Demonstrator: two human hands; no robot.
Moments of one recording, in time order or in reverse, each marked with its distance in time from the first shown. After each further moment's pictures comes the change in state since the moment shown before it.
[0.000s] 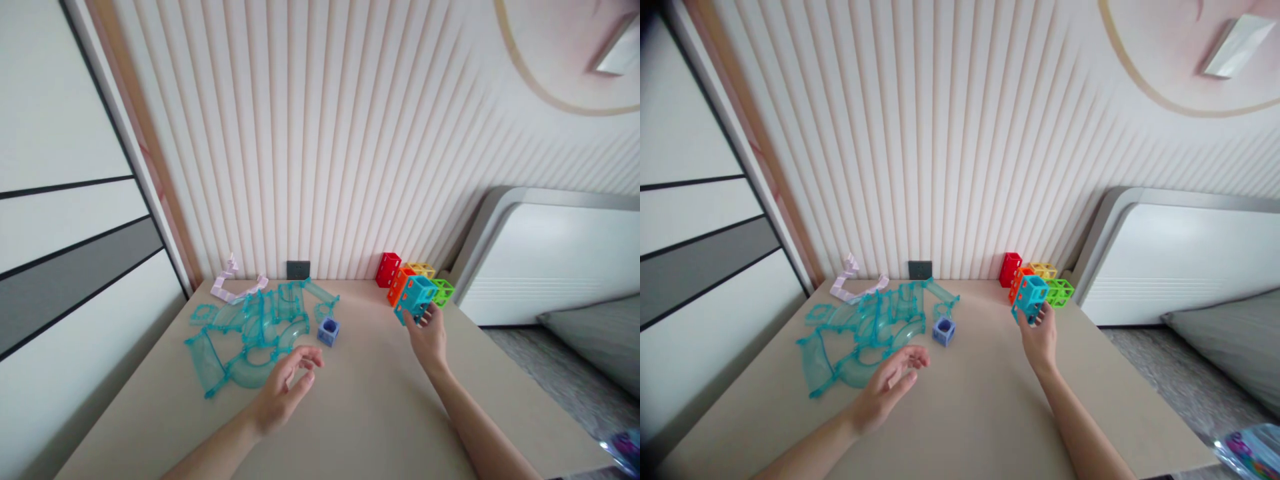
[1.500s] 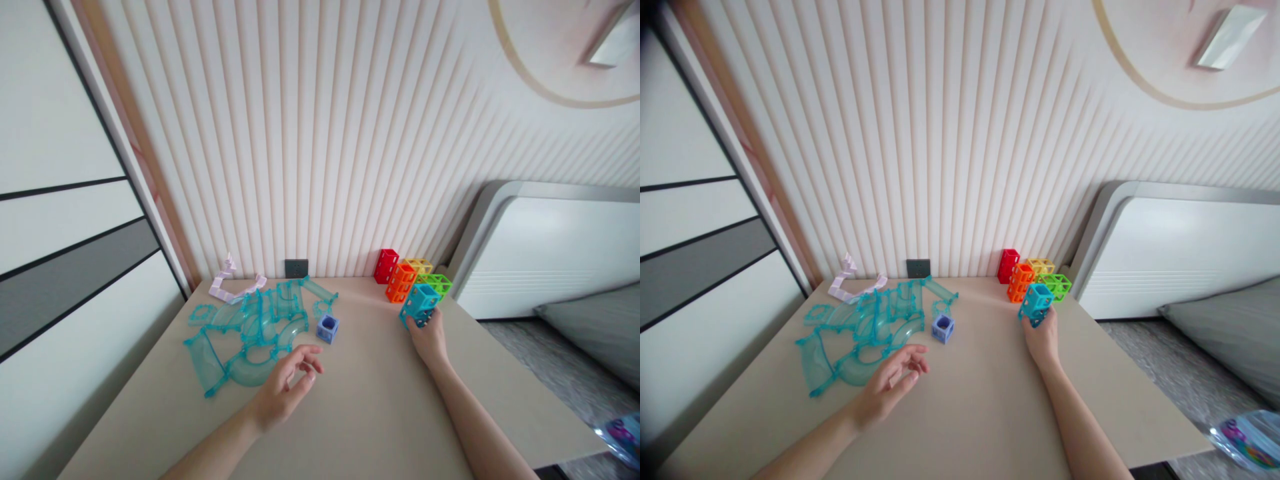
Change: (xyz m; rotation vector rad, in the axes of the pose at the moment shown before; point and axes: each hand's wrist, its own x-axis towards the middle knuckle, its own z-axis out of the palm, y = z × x) left_hand -0.002 -0.005 -0.003 0.071 -0.104 -0.043; right_hand 0.013 0.051 -0.011 -0.213 -0.053 -0.019
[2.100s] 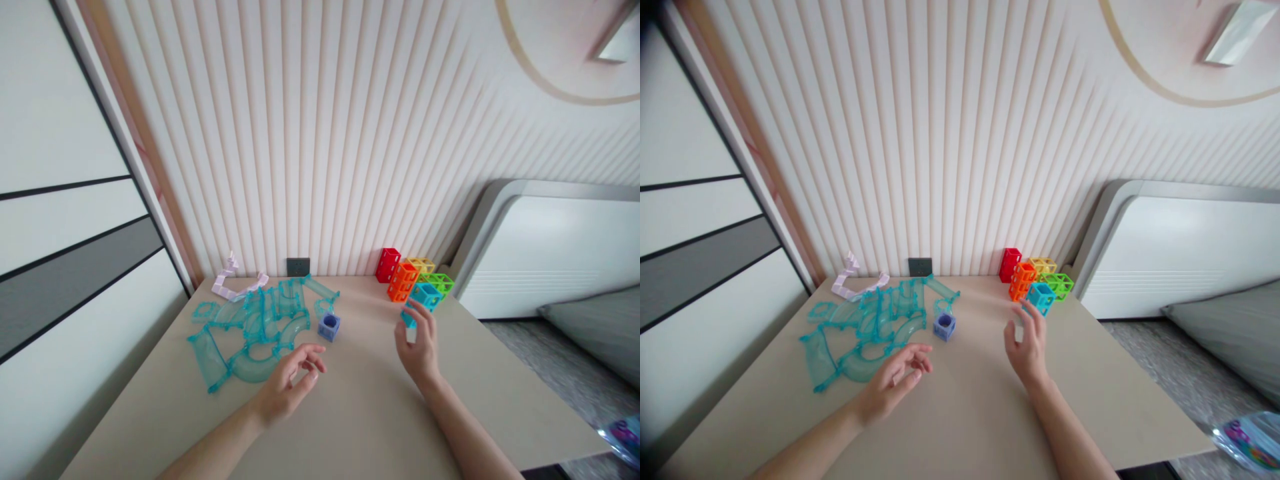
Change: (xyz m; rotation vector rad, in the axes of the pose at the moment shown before) left_hand 0.001 -0.002 0.000 -0.007 -0.004 -0.020; right_hand -0.053 -0.070 -0.006 0.005 0.150 -0.743
